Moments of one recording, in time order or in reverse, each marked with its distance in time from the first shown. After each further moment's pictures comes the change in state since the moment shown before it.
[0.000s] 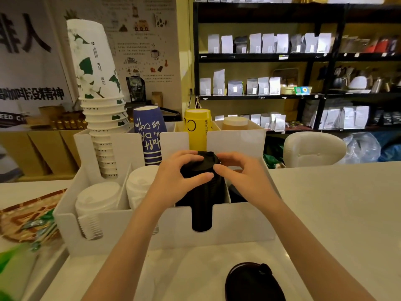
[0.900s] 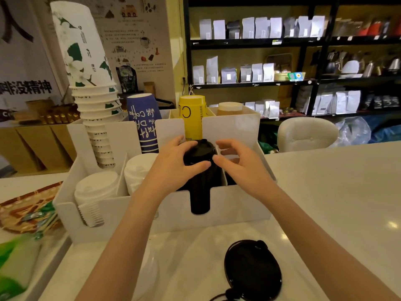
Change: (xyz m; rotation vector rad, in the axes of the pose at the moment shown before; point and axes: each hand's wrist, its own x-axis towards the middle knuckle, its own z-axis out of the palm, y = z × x) left_hand -0.003 0.013 -0.003 0.249 -0.107 -0.039; right_hand -0.012 0.002 0.001 -0.106 0.019 -0.048
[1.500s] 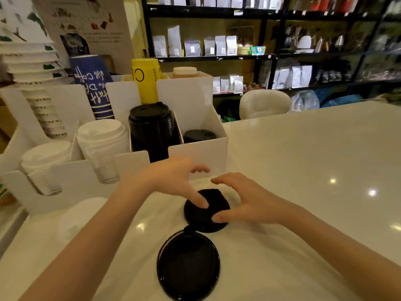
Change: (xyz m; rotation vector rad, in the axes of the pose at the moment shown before) left_hand -0.051 0.048 0.052 0.169 -0.813 0.198; right_hand -0.141 0.031 -0.054 -0.349 -0.505 0.215
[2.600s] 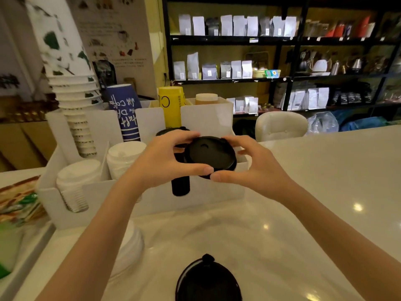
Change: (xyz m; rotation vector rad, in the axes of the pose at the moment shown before) left_hand -0.043 -0.011 -0.048 -0.381 0.671 0.088; right_hand 0.040 -0.061 -0.047 0.206 0.459 -0.218
